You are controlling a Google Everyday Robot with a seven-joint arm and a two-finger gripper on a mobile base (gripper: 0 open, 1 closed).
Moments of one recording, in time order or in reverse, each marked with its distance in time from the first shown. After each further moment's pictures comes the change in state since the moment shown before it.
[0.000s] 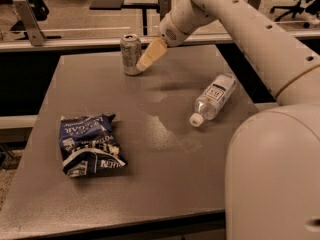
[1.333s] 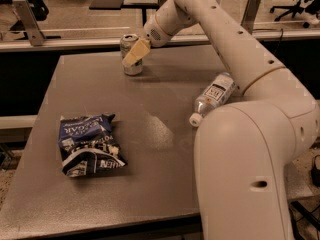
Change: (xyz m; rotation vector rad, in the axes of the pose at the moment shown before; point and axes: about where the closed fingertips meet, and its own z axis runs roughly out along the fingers) arm -0.036 0.005 0.052 -0.114 -0.069 0.004
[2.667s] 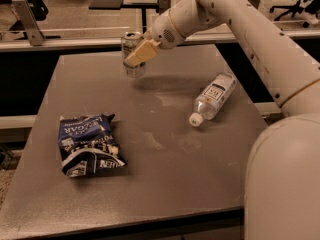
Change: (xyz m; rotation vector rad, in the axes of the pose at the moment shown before) arm -0.008 0.075 -0.054 -0.155 -0.144 -0.110
